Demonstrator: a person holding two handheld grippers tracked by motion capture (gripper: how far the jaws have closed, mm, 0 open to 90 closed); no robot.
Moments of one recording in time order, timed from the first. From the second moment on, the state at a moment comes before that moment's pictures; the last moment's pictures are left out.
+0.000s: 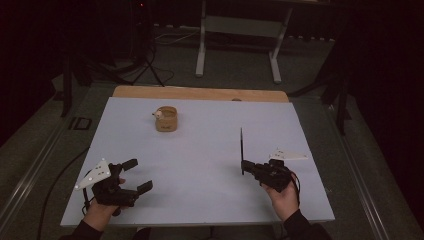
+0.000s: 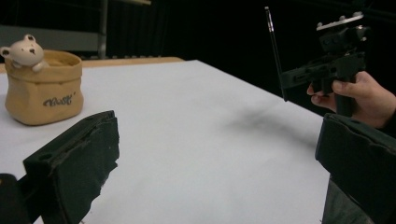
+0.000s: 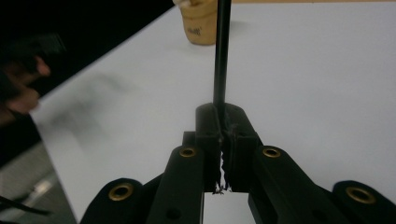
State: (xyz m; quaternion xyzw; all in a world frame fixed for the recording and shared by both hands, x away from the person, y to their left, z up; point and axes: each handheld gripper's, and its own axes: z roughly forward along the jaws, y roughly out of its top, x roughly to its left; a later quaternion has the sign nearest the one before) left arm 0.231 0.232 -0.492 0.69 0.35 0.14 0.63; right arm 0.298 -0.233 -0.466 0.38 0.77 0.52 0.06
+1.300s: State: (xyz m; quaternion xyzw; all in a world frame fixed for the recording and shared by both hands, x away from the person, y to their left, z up) left arm 0.277 0.172 -0.427 0.75 0.32 0.10 0.57; right arm 0.296 -0.222 -0.465 0.36 0.77 0.51 0.09
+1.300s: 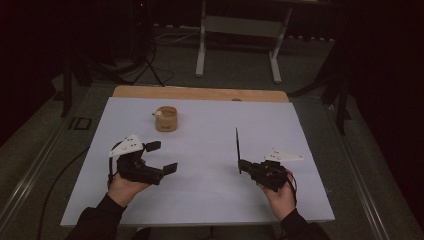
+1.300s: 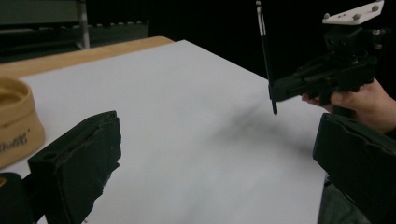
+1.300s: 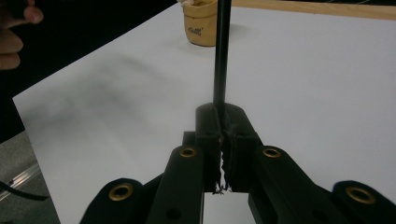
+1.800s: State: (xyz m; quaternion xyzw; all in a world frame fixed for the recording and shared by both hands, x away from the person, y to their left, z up) left arm 0.297 0.139 -0.420 0.76 0.29 0.10 0.58; right arm 0.297 -0.222 -0.466 0.36 0.78 0.51 0.09
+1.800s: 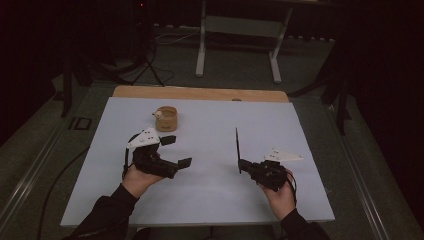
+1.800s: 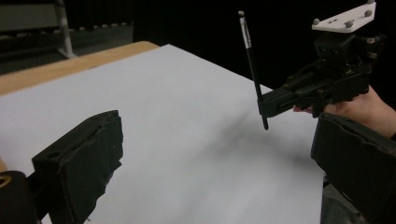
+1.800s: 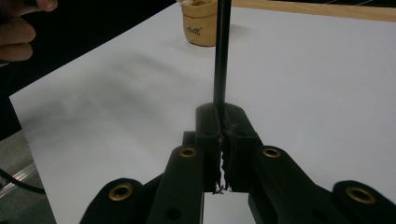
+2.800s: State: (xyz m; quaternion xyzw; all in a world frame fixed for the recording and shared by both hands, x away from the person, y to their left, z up) left arm 0.320 0.045 -0.409 0.74 0.29 0.08 0.60; right arm 0.295 -0.220 -0.465 0.34 0.78 0.51 0.11
